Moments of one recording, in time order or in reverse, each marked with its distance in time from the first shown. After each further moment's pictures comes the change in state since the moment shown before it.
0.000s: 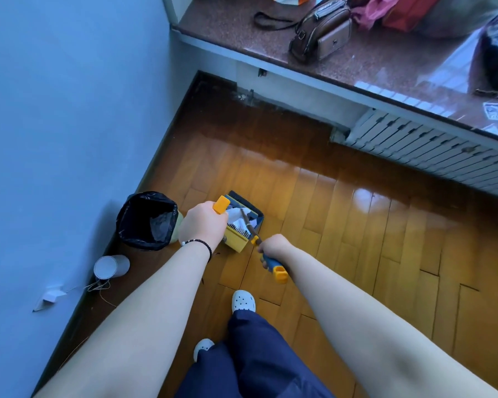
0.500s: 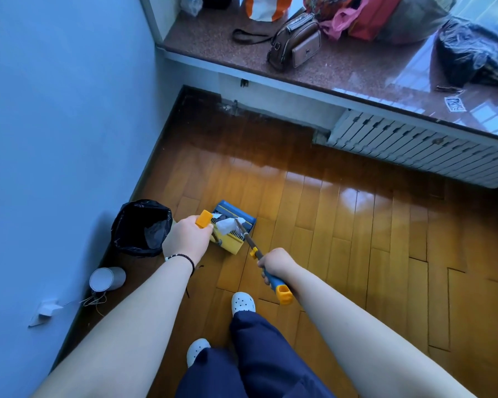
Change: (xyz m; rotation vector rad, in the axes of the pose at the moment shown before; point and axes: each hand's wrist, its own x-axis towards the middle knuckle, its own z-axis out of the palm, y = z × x) left_hand -0.044 -0.052 0.002 -0.040 0.023 0.100; right_hand -0.046 0.069 0.030 0.199 0.010 0.014
